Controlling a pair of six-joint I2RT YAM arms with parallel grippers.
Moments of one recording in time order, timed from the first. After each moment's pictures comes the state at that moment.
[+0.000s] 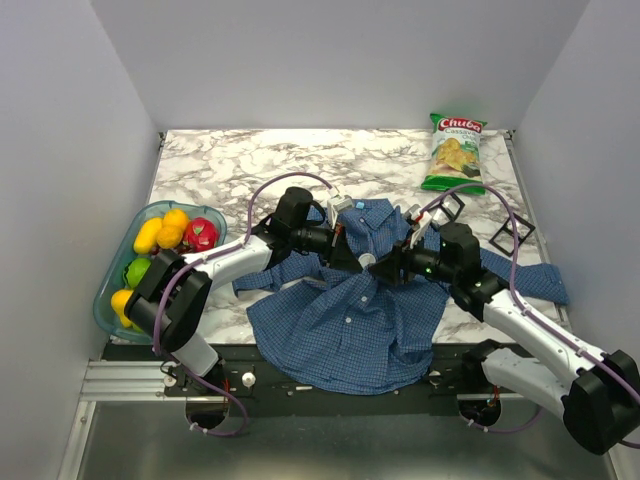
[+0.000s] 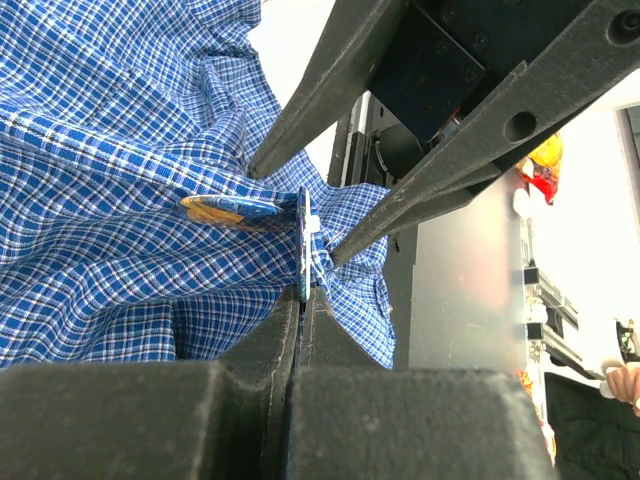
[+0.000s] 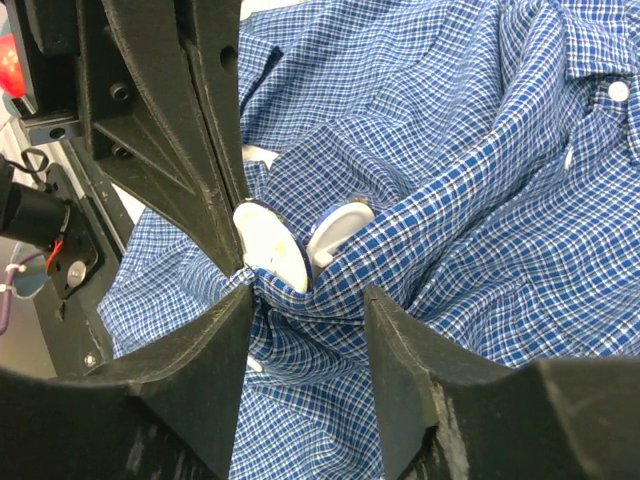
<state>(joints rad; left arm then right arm) -0.63 1.59 0.92 0.19 0.99 -0.43 0.49 0.96 0.51 0.07 -0.51 0.23</state>
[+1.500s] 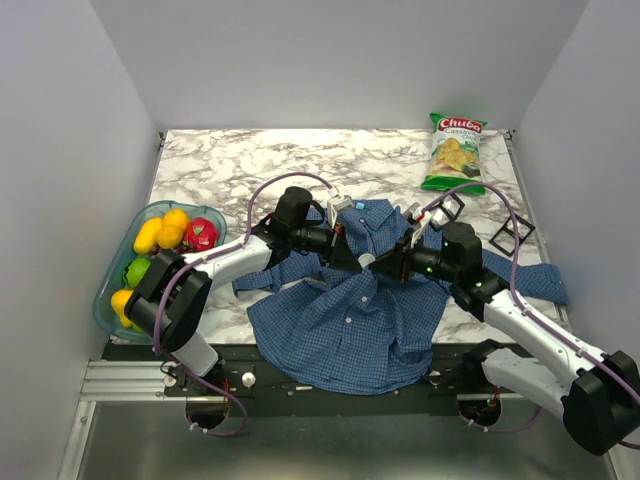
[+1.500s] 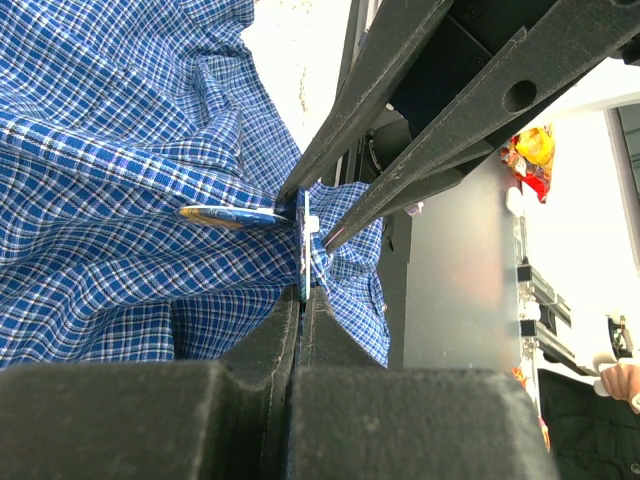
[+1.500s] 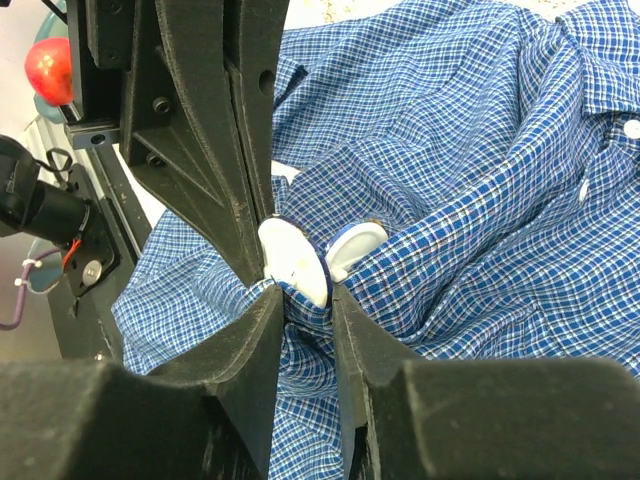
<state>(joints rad) -0.63 1.59 0.92 0.20 1.01 -0.44 0.49 0.96 0.51 0.11 -0.57 0.23</state>
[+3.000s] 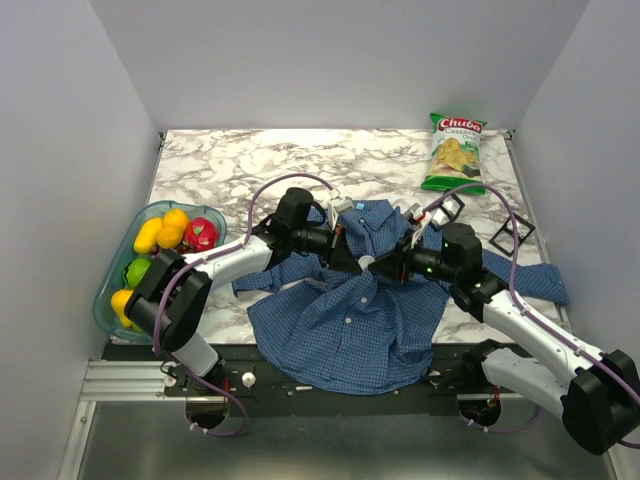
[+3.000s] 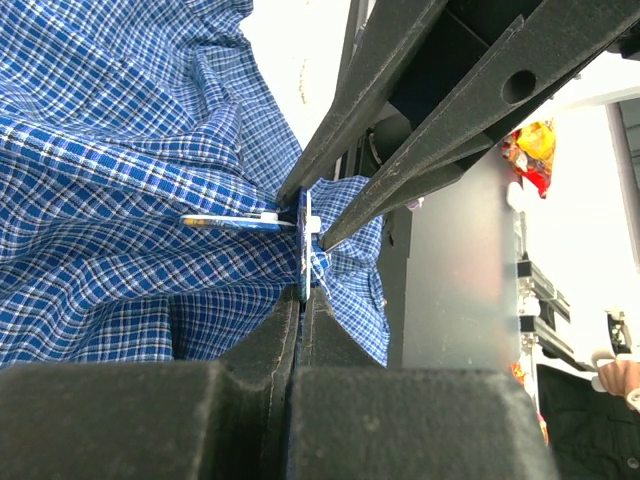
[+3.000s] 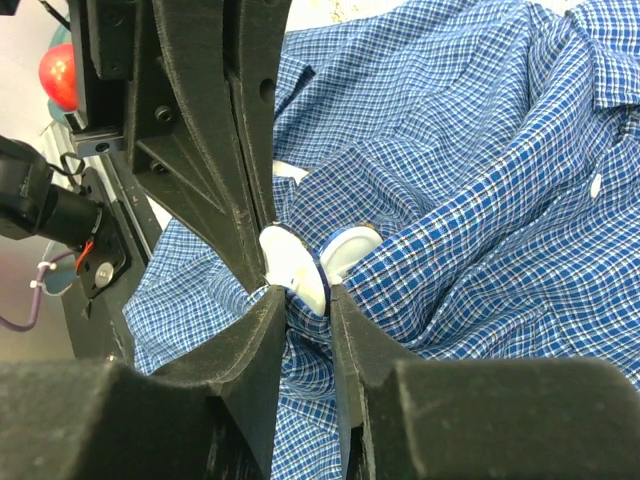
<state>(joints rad) -0.64 1.59 0.92 0.18 1.00 -0.42 0.48 0.97 0.50 0.14 -0.58 0.26</state>
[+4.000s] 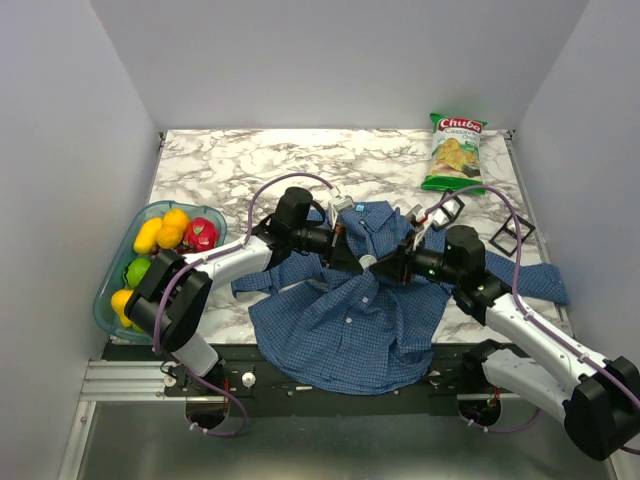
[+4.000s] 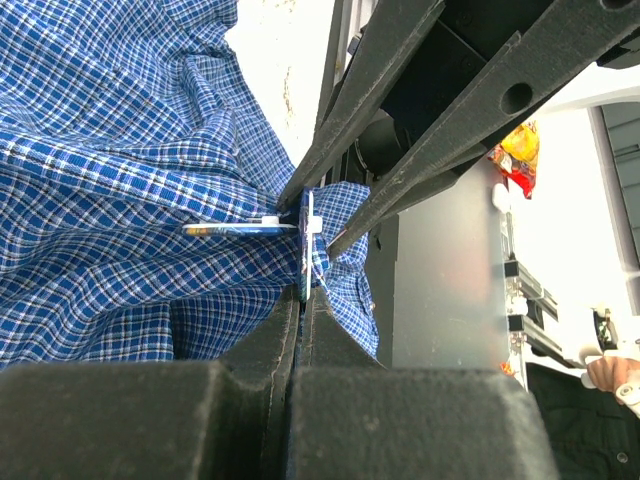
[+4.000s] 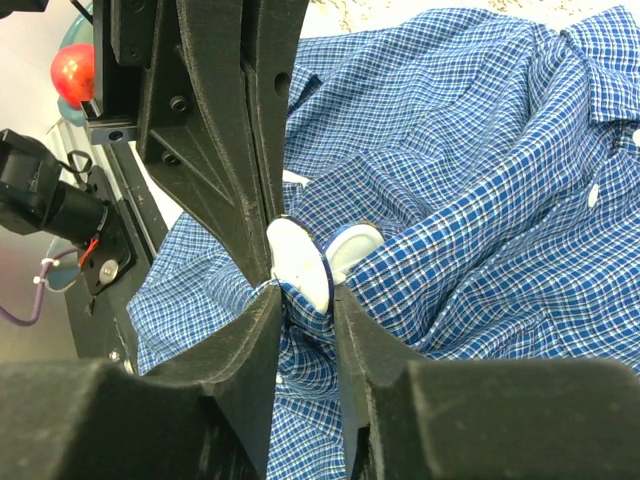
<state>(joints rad) -0.64 1.59 0.91 0.22 1.03 -0.46 0.48 0.92 0.48 0.14 -0.59 0.25</state>
